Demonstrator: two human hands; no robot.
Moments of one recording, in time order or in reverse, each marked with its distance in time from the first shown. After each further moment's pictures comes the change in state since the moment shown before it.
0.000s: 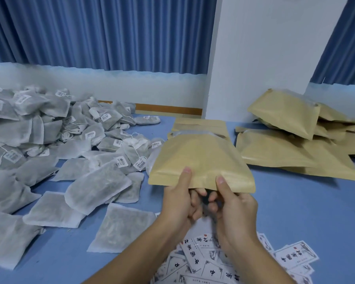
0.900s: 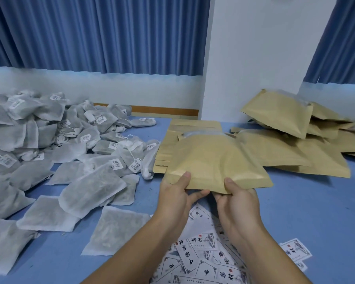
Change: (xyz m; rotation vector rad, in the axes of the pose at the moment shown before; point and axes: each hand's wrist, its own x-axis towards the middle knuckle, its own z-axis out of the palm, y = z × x) left_hand 0.001 0.009 0.007 -0.179 -0.098 0.080; right_hand 0.011 -0.027 -0.003 0.242 -0.017 0.061
